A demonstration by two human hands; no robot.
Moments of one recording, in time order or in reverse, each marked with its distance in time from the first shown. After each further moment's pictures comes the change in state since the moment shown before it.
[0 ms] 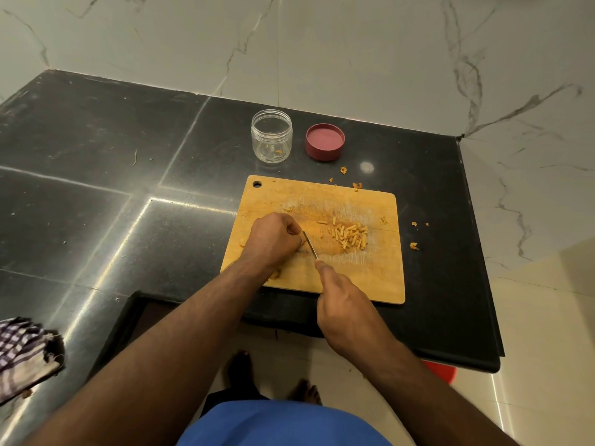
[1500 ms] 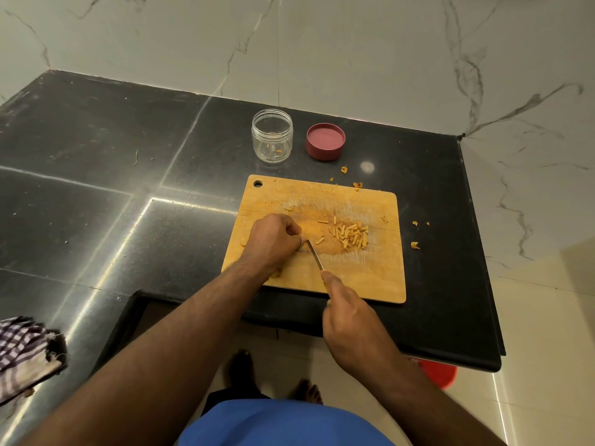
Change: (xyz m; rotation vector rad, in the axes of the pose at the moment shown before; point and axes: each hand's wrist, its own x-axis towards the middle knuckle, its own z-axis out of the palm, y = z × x) left_hand -0.001 -0.002 0.001 -0.045 -0.009 -0.034; right_hand -0.021 0.005 0.005 0.063 0.023 0.029
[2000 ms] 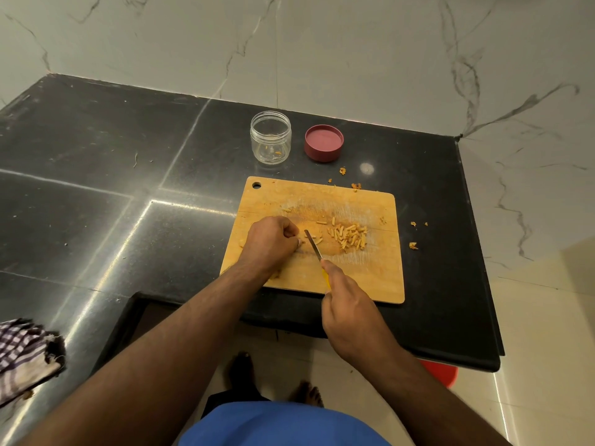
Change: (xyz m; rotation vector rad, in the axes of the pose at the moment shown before) left_hand -0.004 0.000 -0.001 0.031 0.026 0.008; right_hand 0.011 0.002 -0.004 0.037 0.060 -0.083
